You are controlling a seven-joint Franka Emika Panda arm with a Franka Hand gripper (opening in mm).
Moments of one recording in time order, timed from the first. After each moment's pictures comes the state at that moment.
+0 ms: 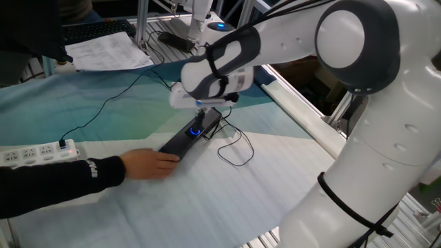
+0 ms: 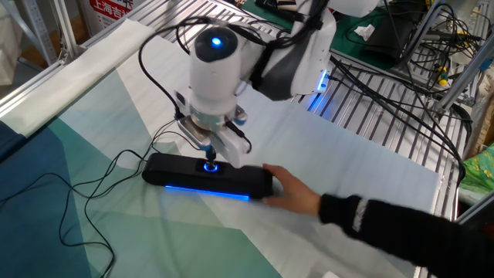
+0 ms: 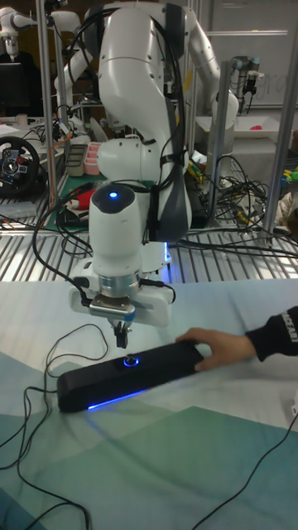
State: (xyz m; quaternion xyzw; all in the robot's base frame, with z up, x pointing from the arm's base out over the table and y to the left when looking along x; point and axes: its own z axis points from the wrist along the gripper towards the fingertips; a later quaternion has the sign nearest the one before) arm 0.488 -0.038 0.146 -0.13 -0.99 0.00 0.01
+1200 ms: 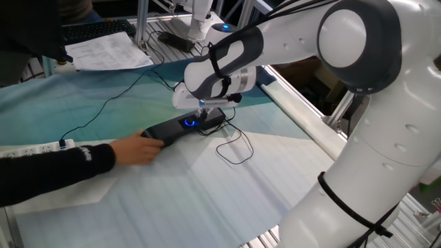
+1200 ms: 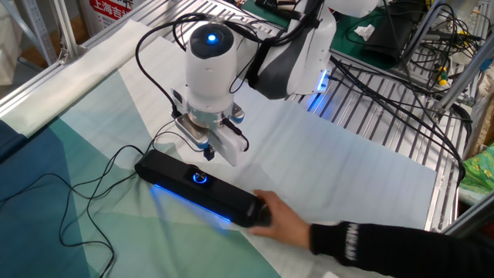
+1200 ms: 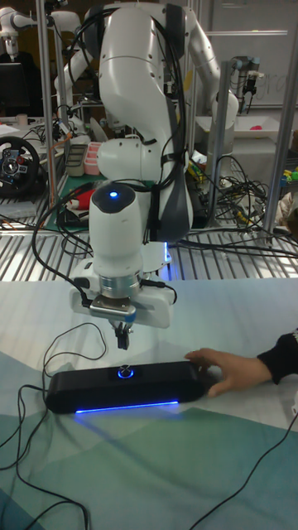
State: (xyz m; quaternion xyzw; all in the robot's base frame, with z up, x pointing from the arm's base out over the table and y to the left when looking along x) arm 0.492 -0.038 0.148 -0.13 -0.99 0.00 0.01
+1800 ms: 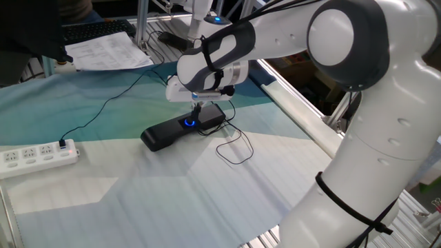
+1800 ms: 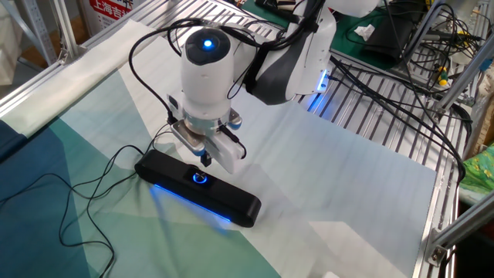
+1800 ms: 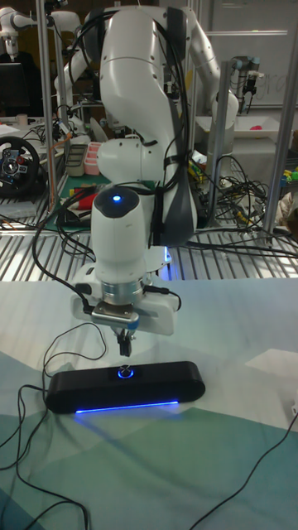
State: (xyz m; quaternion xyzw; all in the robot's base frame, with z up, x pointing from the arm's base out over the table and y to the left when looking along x) arm 0.513 -0.032 0.151 -0.13 -0.99 0.00 0.01
